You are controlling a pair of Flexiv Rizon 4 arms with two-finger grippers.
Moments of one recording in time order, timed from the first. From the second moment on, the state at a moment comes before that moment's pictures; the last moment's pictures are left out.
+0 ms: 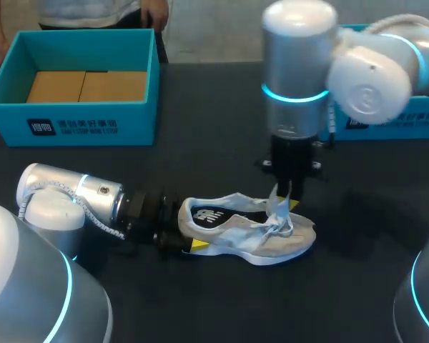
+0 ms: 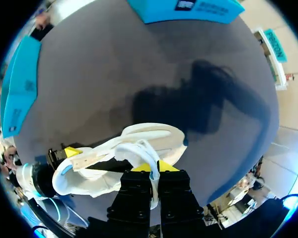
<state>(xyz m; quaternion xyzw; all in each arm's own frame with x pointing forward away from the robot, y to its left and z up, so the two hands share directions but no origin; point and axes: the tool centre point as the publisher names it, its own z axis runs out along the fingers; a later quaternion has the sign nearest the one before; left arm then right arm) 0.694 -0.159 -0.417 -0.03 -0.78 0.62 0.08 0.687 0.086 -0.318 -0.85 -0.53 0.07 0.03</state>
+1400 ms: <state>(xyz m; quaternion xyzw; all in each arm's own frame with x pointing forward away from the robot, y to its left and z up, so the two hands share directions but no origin) 0.694 -0.159 -0.417 -0.03 -0.78 0.62 0.08 0.658 0.106 -0.222 -0.77 -0.63 -0.10 0.02</state>
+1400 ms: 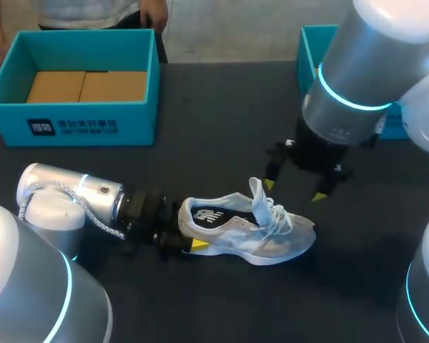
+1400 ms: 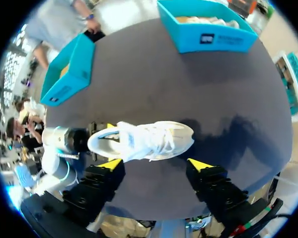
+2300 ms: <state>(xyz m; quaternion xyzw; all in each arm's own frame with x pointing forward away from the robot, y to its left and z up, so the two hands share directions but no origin) 0.694 -0.159 -0.417 -0.03 -0.78 0.62 0.08 0.651 0.200 -0.190 -0.48 -0.87 -0.09 0.03</state>
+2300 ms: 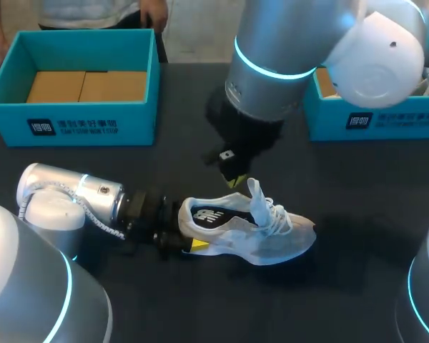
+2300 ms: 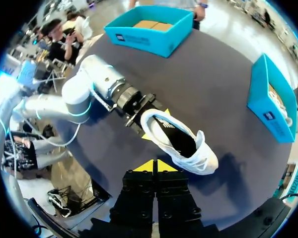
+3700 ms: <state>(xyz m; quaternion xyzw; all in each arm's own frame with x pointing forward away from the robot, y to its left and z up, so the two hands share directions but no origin) 0.694 -0.159 -0.417 -0.03 -0.78 0.62 0.08 0.664 0.221 -0.277 -0.19 -0.98 -0.09 0.03</state>
